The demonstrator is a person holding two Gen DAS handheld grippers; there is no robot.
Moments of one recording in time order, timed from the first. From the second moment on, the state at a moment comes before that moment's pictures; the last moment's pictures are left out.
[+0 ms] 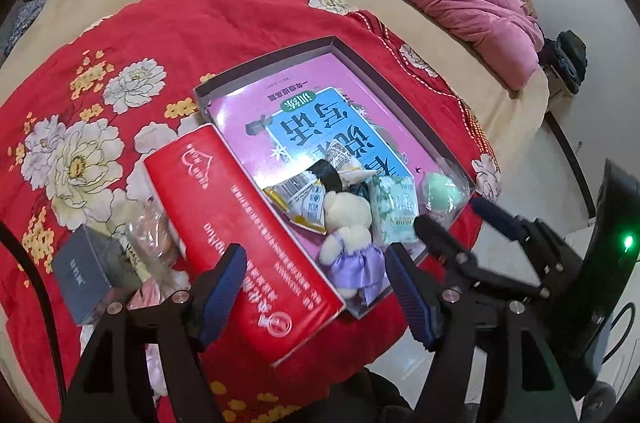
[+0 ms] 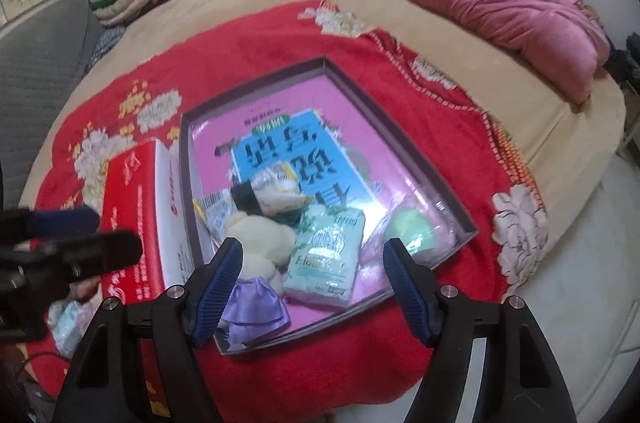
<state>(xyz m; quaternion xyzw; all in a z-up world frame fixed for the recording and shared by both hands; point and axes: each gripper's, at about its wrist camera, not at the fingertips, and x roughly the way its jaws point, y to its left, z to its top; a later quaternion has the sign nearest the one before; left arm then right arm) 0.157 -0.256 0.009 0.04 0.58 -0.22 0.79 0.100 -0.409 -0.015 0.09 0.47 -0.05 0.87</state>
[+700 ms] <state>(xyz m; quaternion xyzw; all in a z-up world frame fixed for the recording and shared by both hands) 0.121 -0.217 0.047 0.02 0.53 -0.22 0.82 0.075 -0.413 0.036 0.12 0.43 -0.07 0.89</state>
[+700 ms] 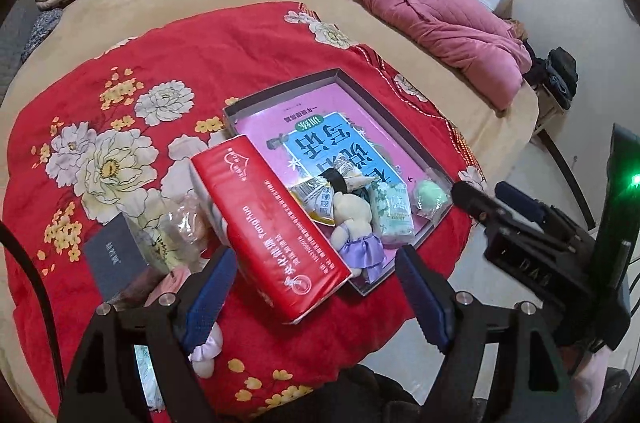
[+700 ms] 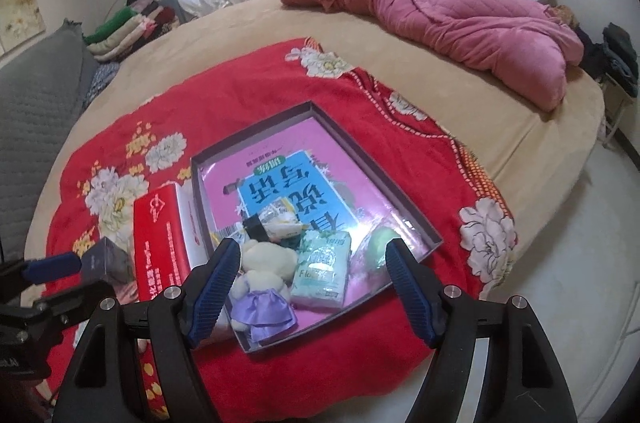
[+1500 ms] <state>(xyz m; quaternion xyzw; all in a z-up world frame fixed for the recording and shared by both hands) 0.093 -0.152 0.060 0.00 0.51 -0.18 0.84 0.046 -0.364 0.097 0.05 0.38 -0.06 0.92</state>
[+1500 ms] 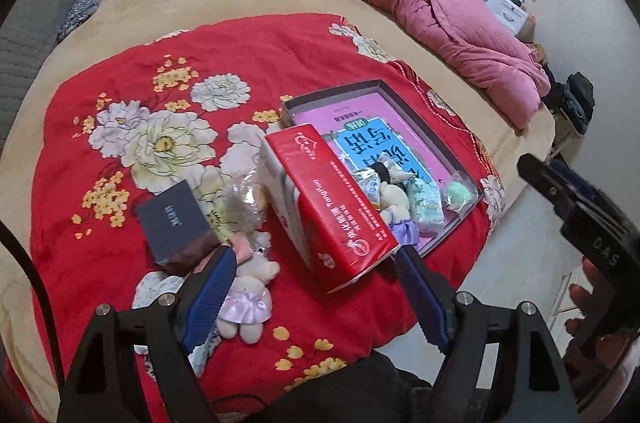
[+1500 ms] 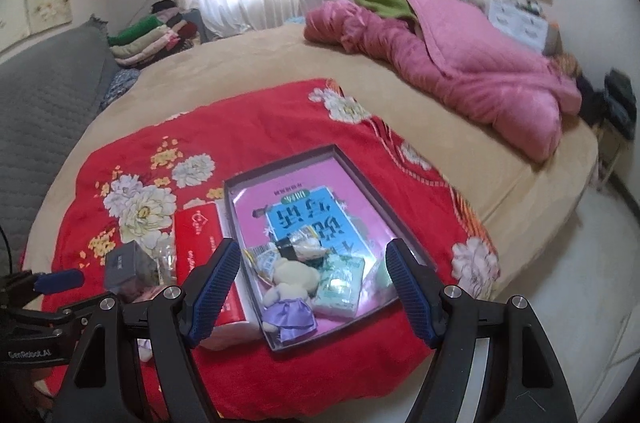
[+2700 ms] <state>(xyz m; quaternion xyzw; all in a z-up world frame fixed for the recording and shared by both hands) 0.056 -0.013 0.088 -0.06 0.50 -0.08 0.86 0.036 -0.253 0.135 -0.03 0.35 0.06 0.94</state>
